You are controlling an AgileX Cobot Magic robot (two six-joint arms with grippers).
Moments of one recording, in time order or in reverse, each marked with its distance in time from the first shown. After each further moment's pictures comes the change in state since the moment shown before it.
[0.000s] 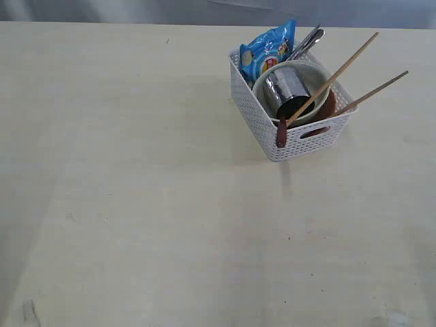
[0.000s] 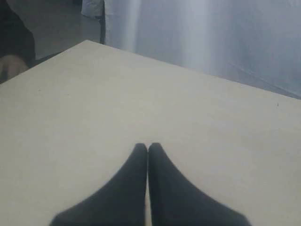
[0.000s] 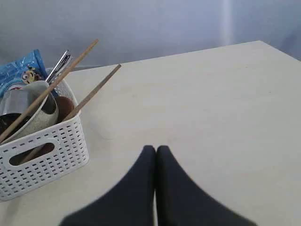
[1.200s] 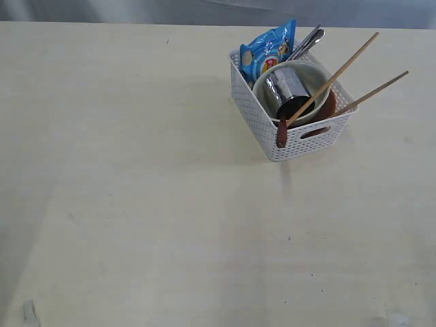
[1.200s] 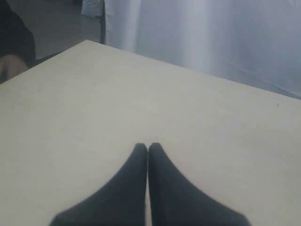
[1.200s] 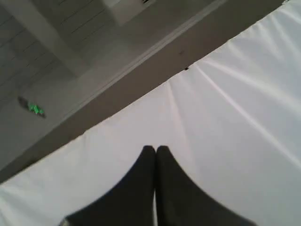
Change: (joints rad) left arm 0.000 0.000 0.000 0.000 0.000 0.000; right arm 0.000 0.011 -0.015 0.378 -1.019 0.276
